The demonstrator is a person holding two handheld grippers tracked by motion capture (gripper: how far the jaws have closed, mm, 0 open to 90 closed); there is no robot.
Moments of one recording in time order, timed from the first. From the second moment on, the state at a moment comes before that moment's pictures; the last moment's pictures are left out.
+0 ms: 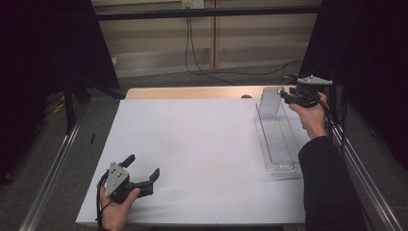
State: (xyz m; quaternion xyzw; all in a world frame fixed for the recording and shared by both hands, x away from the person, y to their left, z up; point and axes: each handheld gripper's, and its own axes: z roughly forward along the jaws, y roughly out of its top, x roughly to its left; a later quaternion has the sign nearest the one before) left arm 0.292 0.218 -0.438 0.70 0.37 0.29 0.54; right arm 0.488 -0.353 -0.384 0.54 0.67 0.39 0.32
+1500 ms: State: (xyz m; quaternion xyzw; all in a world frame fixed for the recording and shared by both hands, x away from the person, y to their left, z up) left arm 0.292 0.221 -0.435 0.69 0.38 0.29 0.55; right arm 0.461 -0.351 -0.380 0.53 0.66 0.42 0.32
